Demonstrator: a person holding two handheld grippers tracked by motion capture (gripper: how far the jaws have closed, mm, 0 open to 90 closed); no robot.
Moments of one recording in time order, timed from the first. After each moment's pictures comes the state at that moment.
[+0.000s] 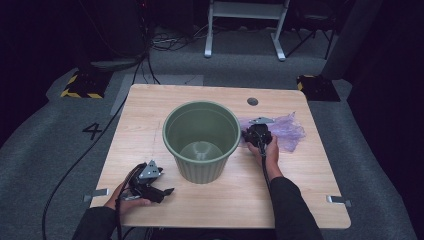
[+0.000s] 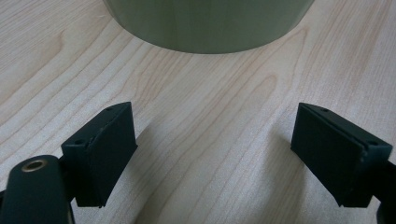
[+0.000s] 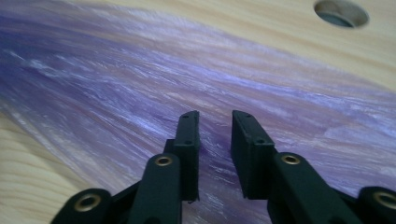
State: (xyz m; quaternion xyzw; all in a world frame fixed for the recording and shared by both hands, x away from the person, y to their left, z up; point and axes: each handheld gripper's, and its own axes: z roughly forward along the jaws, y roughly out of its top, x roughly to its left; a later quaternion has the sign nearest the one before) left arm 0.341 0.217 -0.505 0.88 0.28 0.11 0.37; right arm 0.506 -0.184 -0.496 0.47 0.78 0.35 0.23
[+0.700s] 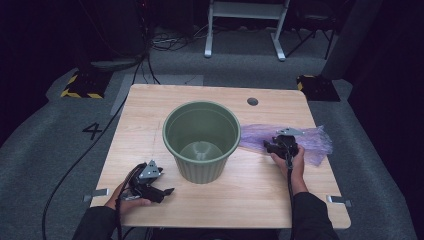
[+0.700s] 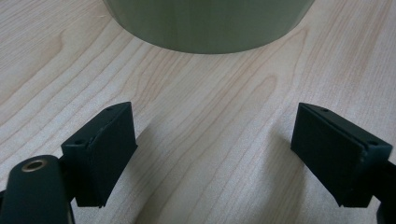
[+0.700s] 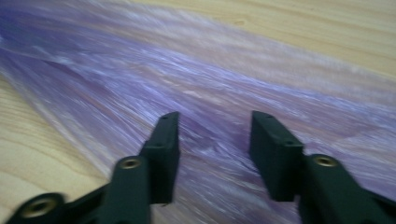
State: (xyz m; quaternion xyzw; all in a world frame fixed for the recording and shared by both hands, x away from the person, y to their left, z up) left arm 0.341 0.217 -0.505 0.88 0.28 0.11 0.37; right arm 0.466 -0.263 -0.496 0.49 0.76 0.36 0.24
